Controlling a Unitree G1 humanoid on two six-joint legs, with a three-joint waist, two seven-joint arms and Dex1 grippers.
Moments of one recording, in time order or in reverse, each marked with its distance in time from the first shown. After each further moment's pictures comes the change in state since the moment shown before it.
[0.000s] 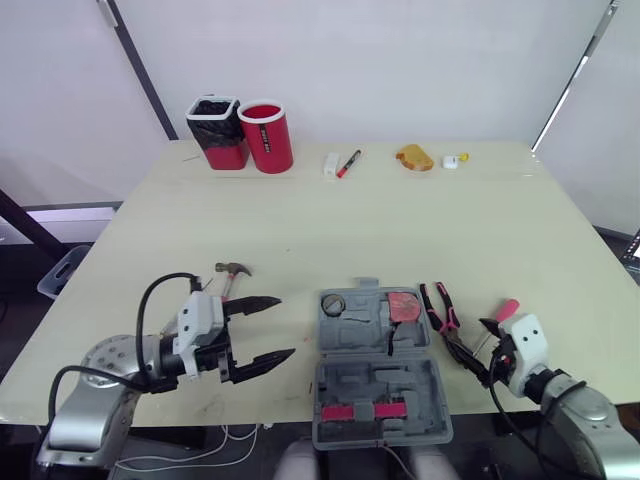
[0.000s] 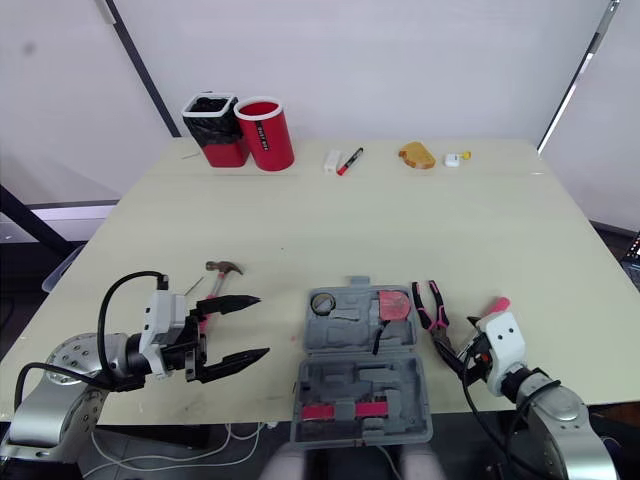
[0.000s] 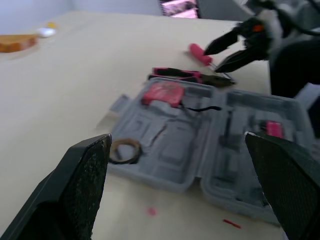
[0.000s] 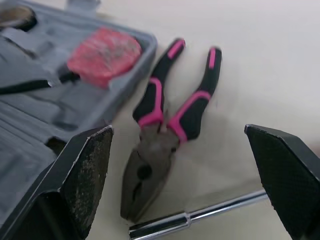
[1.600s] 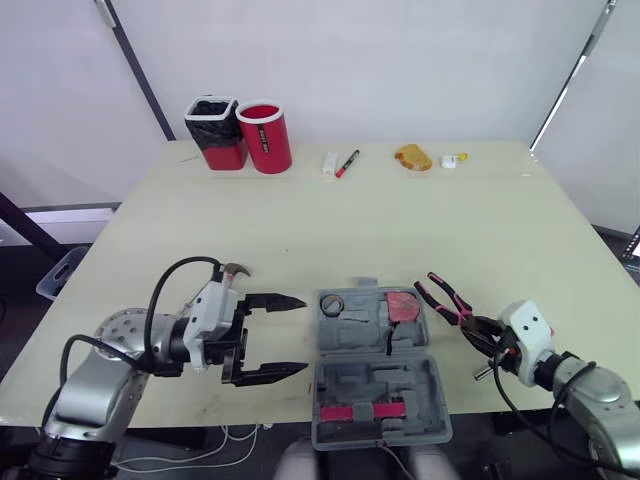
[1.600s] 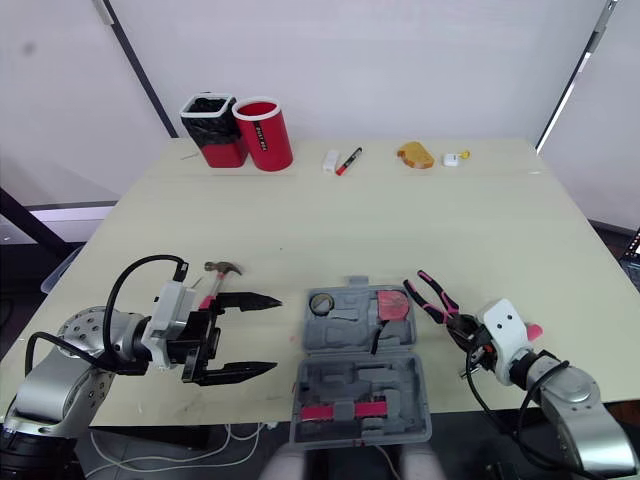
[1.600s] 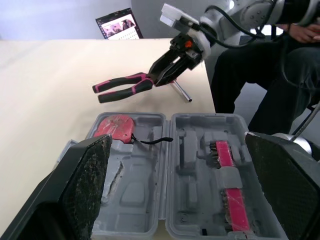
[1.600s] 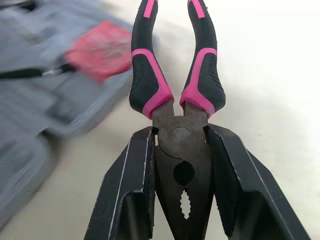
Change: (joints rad) left arm -0.095 0.033 -0.019 -0.053 -0.075 0.067 -0.141; right arm -0.059 -0.188 -0.018 -0.104 0.022 0.090 0.155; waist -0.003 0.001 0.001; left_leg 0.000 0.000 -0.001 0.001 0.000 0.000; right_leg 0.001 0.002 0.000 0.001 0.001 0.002
